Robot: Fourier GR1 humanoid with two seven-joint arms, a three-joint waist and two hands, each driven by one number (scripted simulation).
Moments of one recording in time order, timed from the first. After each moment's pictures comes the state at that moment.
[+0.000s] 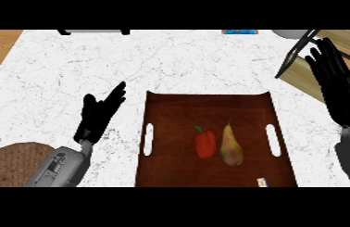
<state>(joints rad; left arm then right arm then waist) -0.27 0.32 -0.34 -1.29 0.27 0.11 0.18 -0.26 -0.49 0.00 -1.54 -0.37 -0.10 0.09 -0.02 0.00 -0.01</state>
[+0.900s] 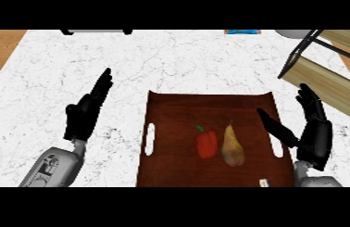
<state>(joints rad) -0.25 0.32 -0.28 -1.38 0.15 0.22 0.02 -0.03 -0.24 0.10 -1.54 0.05 -0.69 -0.03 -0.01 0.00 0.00</state>
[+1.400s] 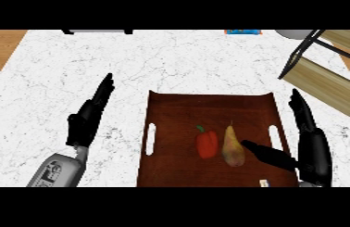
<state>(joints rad) -0.20 0.29 -0.28 -1.40 0.12 0.21 -0.02 0.07 -0.33 0.25 -1.75 0.11 -0.54 0.08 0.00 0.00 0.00</state>
